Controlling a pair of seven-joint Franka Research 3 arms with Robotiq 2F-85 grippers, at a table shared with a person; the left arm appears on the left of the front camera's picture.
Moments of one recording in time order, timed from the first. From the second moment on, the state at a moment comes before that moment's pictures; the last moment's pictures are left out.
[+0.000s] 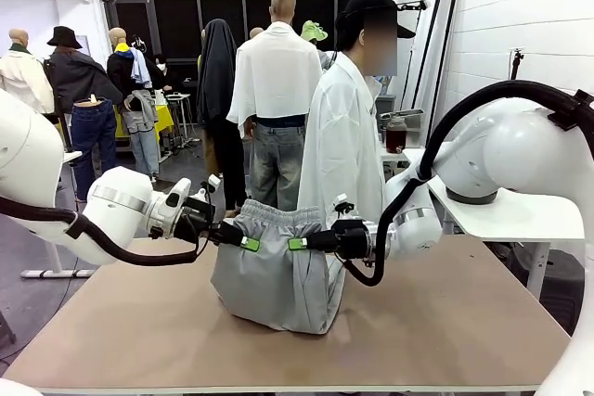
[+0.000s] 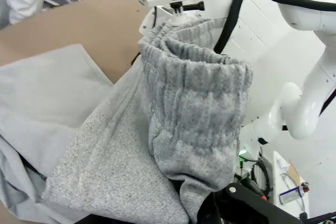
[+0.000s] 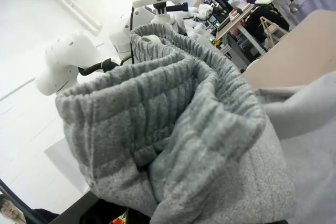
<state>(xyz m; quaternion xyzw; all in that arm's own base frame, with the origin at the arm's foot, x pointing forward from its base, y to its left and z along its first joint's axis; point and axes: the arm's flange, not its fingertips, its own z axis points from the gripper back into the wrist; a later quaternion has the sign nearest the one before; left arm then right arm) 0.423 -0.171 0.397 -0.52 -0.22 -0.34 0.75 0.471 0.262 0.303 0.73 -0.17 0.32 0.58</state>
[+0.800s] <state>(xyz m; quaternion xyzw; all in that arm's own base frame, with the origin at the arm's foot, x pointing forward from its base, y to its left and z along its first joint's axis) 0.470 -0.173 0.354 -0.53 -0.14 -0.33 0.77 0.470 0.256 0.257 0.74 -0.19 0.25 0.60</state>
